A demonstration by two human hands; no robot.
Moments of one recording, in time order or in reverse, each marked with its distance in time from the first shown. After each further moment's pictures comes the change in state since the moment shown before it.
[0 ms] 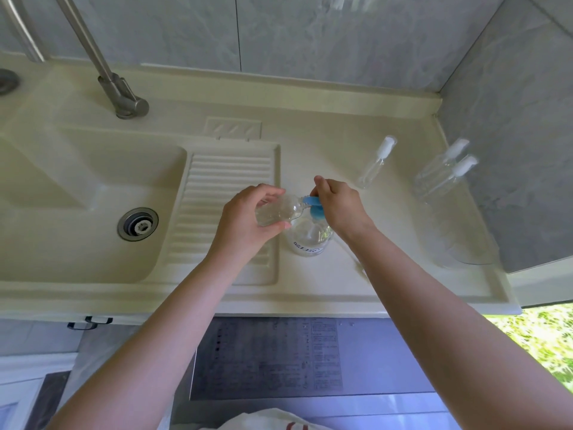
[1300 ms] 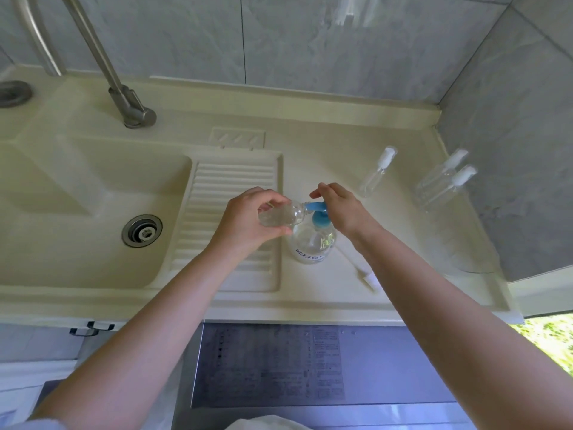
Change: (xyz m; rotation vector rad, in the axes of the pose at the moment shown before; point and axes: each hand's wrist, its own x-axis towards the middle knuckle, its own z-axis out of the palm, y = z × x) left_hand 0.016 0.001 -0.010 0.037 -0.091 -0.006; right_hand 0.007 0.005 -0.006 0.142 -0.093 0.077
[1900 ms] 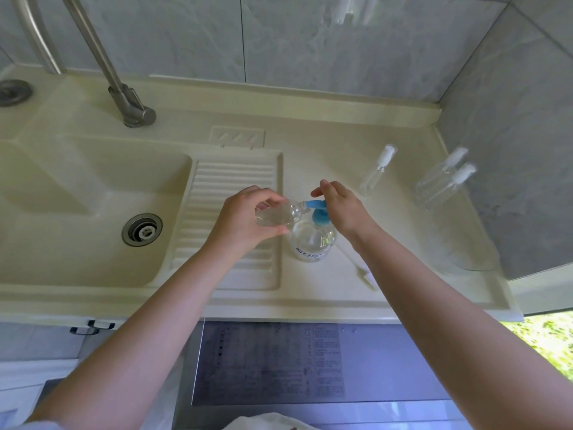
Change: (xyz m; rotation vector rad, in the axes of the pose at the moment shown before) left_hand -0.002 -0.004 -0.004 0.029 0.006 -0.005; right_hand -0.002 0.001 0.003 0.007 0.055 -0.024
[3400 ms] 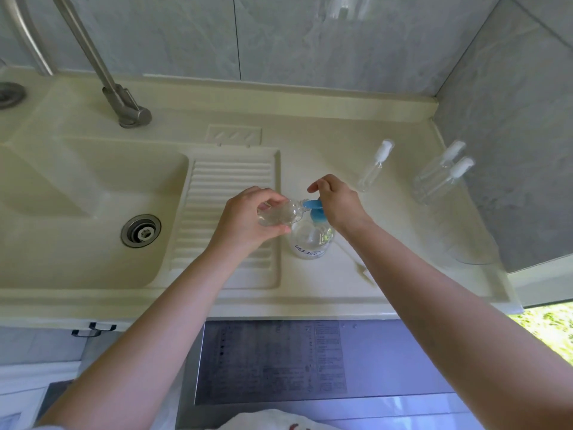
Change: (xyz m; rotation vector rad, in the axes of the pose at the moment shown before) left_hand -0.001 0.002 0.007 0.019 0.015 0.026; right_hand 0.003 -0.004 0.002 -0.082 0.037 -0.020
